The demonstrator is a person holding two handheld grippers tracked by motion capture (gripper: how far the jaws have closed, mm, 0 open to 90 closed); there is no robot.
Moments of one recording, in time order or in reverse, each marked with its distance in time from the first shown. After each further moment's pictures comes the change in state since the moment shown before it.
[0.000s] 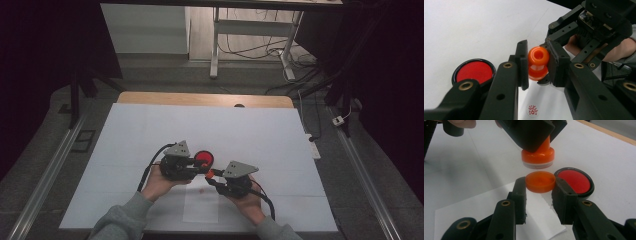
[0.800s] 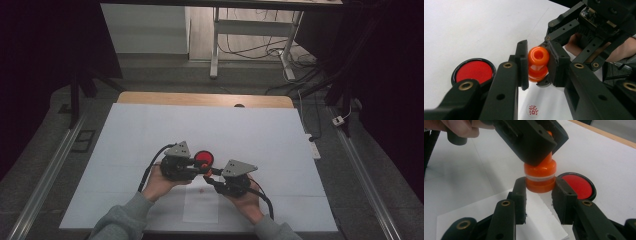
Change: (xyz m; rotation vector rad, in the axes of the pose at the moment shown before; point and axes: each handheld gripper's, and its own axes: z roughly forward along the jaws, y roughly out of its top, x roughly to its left) left arm 0.001 -0.002 0.003 0.003 0.001 0.000; right arm 0.001 0.004 0.003 -0.021 0.012 0.012
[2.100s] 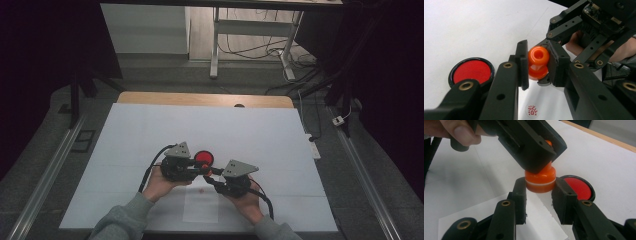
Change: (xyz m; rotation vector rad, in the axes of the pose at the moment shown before) left arm 0.000 -0.002 0.002 -0.008 -0.008 -0.006; right arm 0.001 0.001 -0.003 -0.016 -0.007 -0.002
